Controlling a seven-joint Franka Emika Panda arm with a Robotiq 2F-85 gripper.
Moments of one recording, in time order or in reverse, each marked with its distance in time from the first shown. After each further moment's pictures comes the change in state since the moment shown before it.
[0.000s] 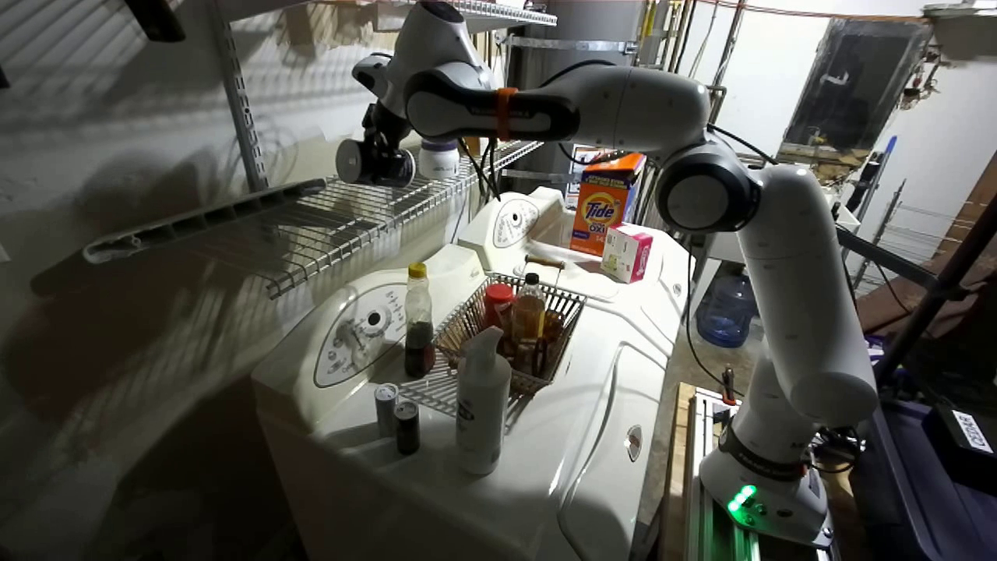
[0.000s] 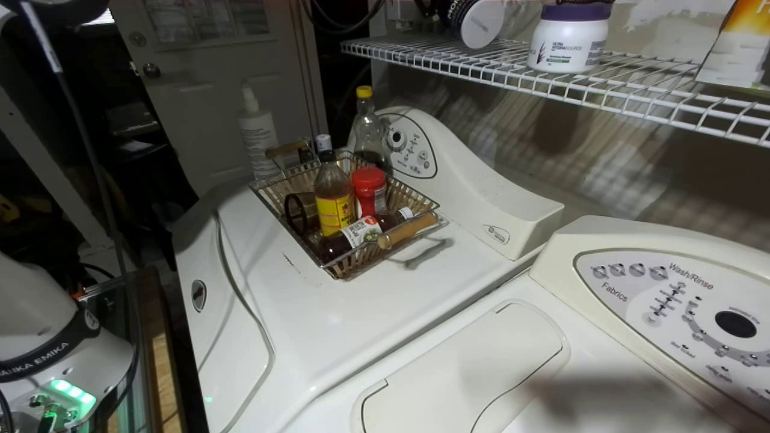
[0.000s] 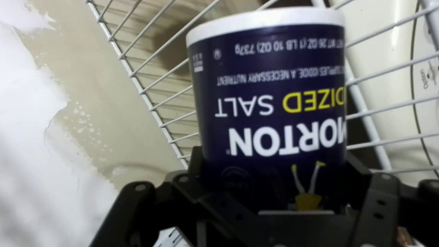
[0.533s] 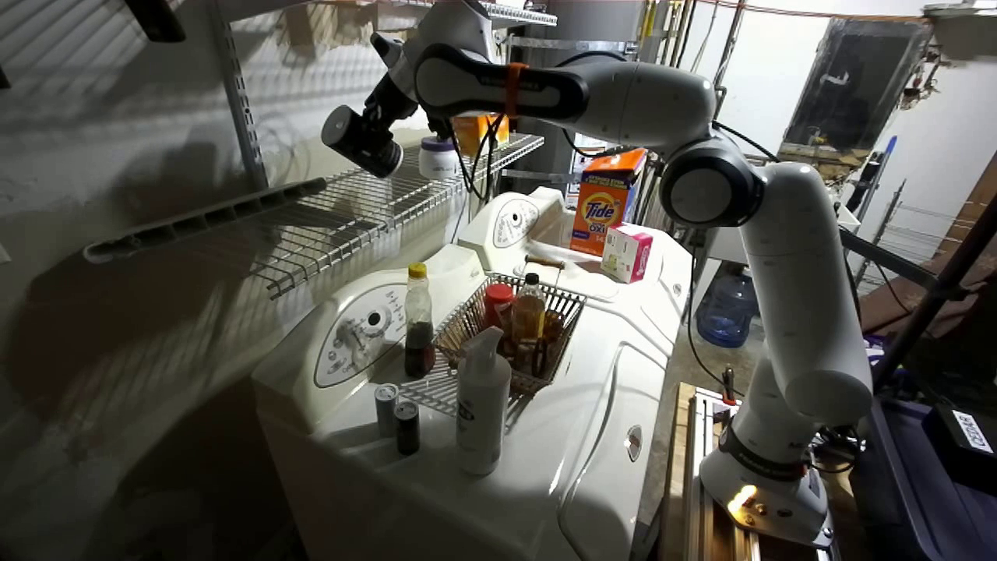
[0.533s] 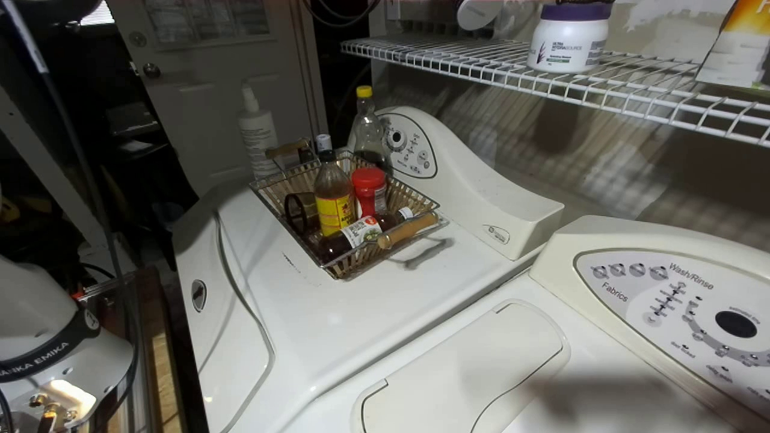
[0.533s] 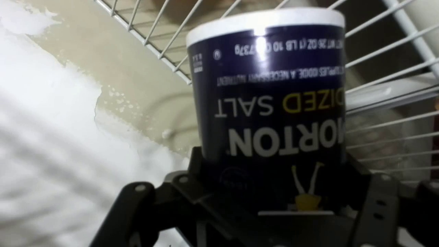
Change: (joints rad) arm -0.058 -0.020 0.034 -0.014 0.249 0.159 0.132
